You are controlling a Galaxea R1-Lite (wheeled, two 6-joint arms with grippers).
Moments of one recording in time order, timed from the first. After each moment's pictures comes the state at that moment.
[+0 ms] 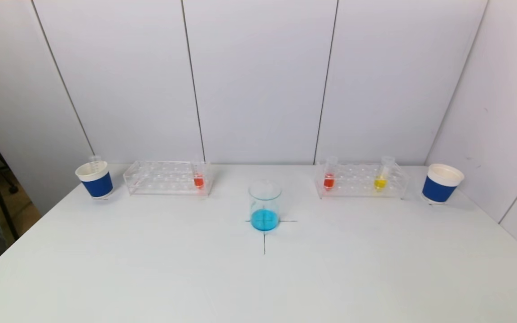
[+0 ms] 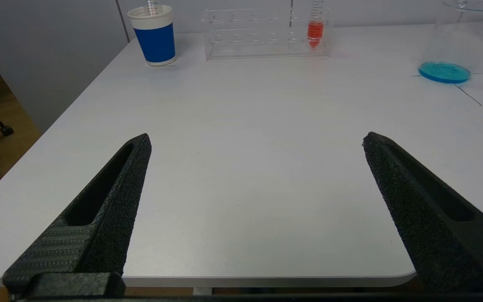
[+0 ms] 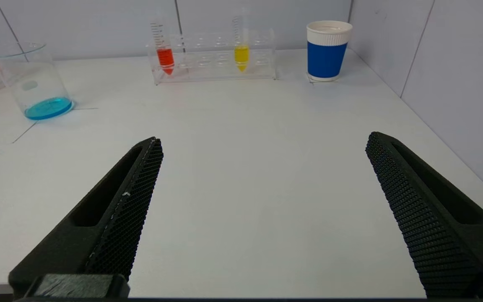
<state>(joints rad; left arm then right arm) 0.00 0.00 0.00 0.00 0.00 0.02 0.00 0.00 0.00 -0.01 -0.02 0.06</state>
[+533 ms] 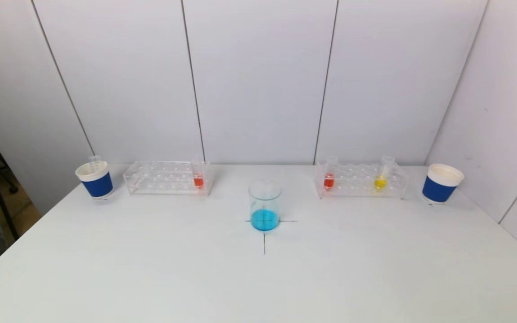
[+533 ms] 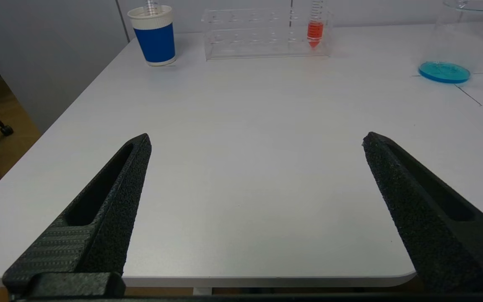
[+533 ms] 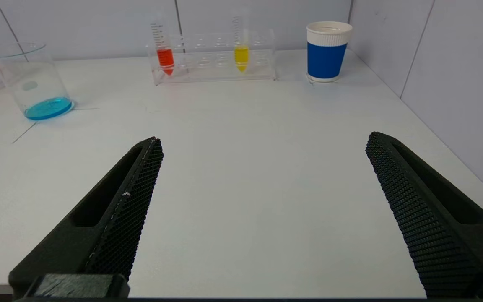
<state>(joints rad) 0.00 0.00 0.00 0.00 0.00 0.02 0.00 0.00 0.00 -0.01 -0.02 0.06</state>
